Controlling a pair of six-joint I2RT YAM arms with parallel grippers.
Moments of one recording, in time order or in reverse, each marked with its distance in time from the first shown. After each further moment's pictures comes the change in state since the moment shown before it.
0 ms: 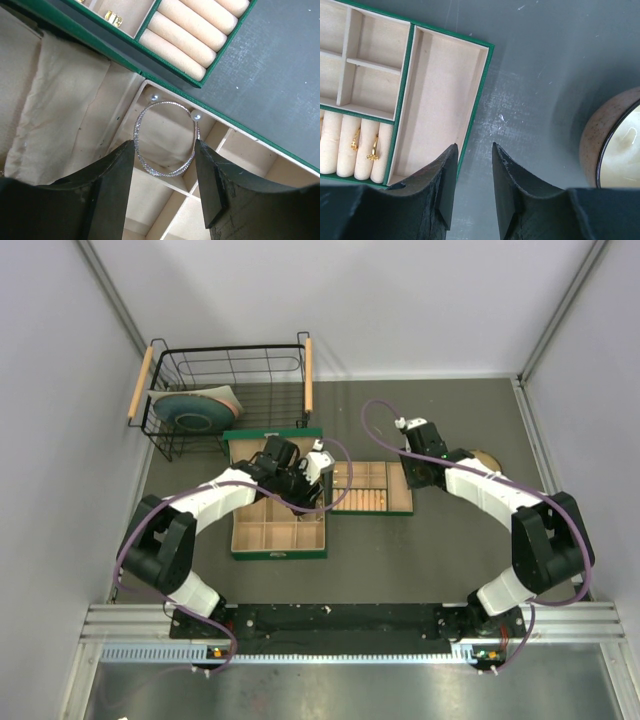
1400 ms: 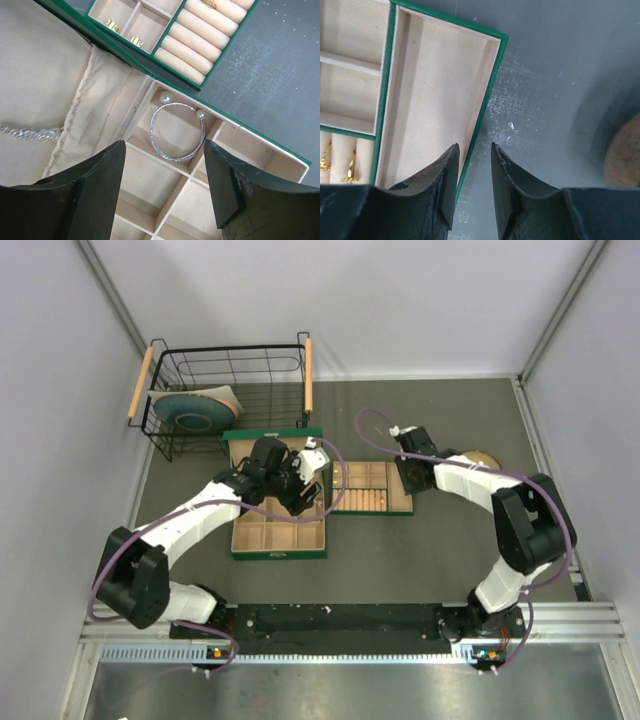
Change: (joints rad) left arm -0.026 -0.189 -0.056 0.024 -0.076 0.014; right arm -0.004 0.118 0.003 0.030 -0.003 -0.002
